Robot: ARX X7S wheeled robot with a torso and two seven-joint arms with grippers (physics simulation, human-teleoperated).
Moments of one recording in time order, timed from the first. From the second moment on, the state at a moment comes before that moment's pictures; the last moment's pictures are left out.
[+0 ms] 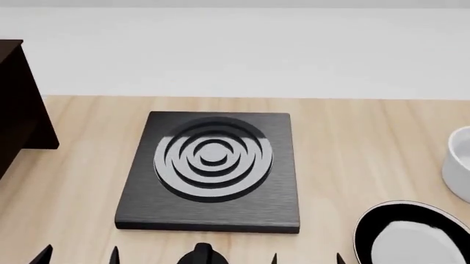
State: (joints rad) left arm 0.01 -0.16 0.18 0.06 -0.19 0.00 -0.17; right arm 0.02 0.16 -0.20 -0.01 0.09 -0.01 0.21
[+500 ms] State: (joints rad) left arm 0.01 -0.18 0.17 0.14 -0.22 -0.05 -0.22; right arm 0.00 0.18 -0.21 -0.24 0.09 0.16 0.27
